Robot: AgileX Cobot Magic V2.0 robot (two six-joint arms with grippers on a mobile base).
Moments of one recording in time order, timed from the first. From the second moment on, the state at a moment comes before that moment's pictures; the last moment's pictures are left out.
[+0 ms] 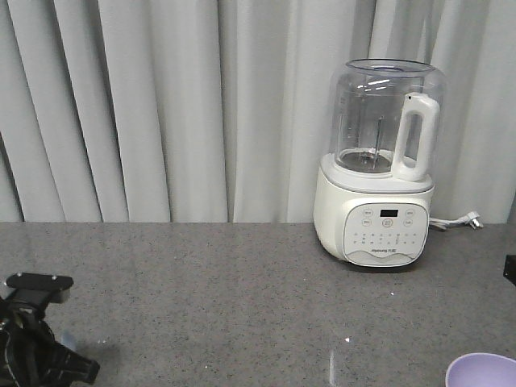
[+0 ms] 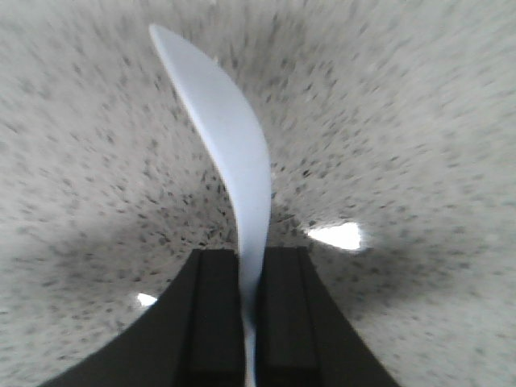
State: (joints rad) left arm -0.18 1.55 -1.08 -0.06 0.79 0.01; right arm 0.02 0.81 -0.77 0.01 0.33 0.04
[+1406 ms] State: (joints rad) left arm -0.18 1.13 -1.08 -0.06 0.77 0.02; right arm -0.26 1.56 -1.08 0.07 0.93 -0.05
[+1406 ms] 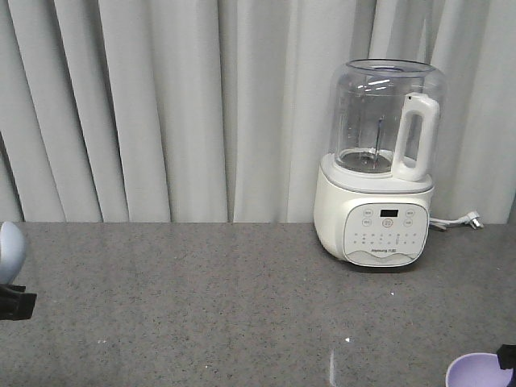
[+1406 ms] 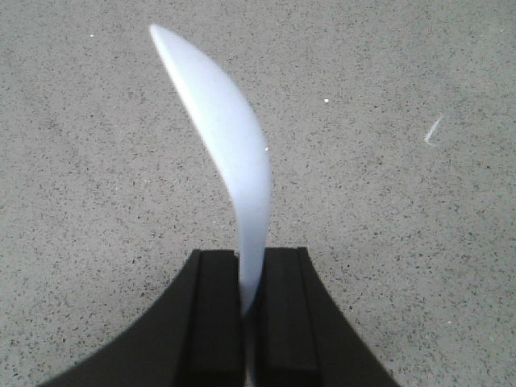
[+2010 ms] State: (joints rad) left arm -0.18 1.13 -1.08 -0.06 0.76 0.02; right arm -0.16 1.36 -1.08 0.14 0.87 -0.25
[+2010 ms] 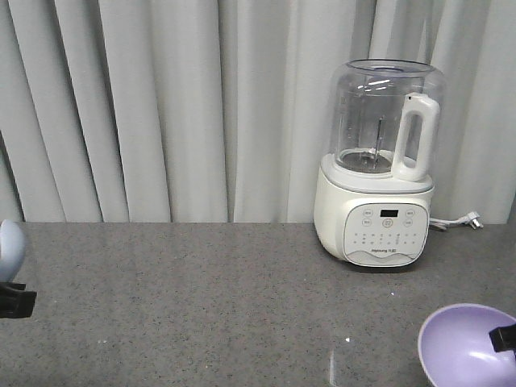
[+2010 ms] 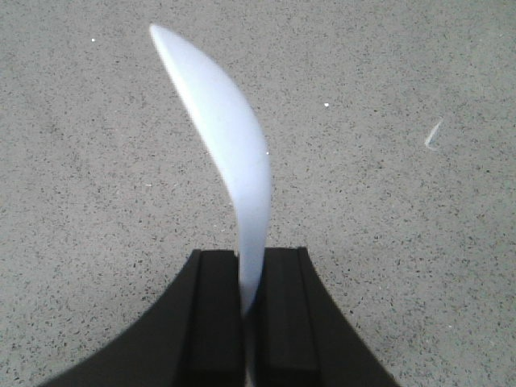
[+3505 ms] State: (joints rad) left arm -0.18 0.49 -0.61 -0.09 0.44 0.02; right arm -0.06 0.55 -0.65 0.32 0.56 -0.36
